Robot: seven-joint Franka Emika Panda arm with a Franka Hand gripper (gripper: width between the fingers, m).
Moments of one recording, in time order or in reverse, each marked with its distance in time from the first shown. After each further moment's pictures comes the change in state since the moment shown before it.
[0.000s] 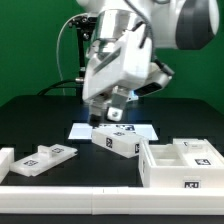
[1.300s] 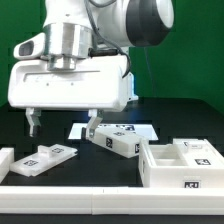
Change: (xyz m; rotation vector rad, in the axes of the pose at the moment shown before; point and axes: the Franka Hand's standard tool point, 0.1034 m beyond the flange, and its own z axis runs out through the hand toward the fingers) arm 0.022 0.035 0.039 0.028 -0.178 -0.734
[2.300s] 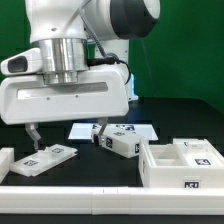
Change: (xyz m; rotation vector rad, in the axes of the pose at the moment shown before) arm -0.019 -0.002 0.006 0.128 -0.246 -0.357
